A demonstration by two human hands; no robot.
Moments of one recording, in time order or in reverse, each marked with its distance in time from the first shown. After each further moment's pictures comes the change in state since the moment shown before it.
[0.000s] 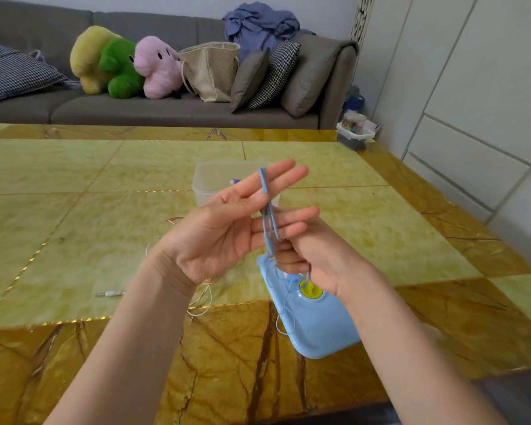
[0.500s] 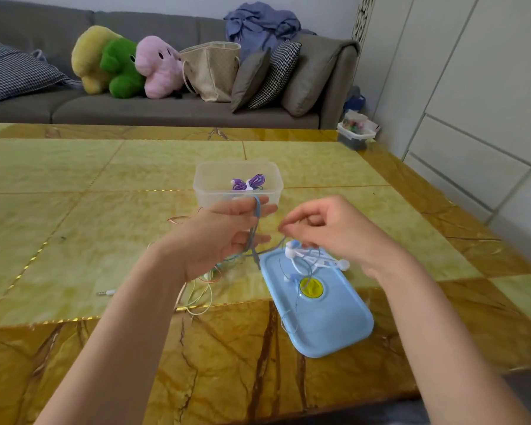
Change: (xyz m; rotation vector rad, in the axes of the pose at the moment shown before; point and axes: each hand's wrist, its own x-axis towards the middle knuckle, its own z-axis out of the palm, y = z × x) left_hand 0.000 -0.003 -0.009 0.442 0.483 -0.199; right_hand -0.007 -0.013 -0.033 -0.530 0.089 -0.127
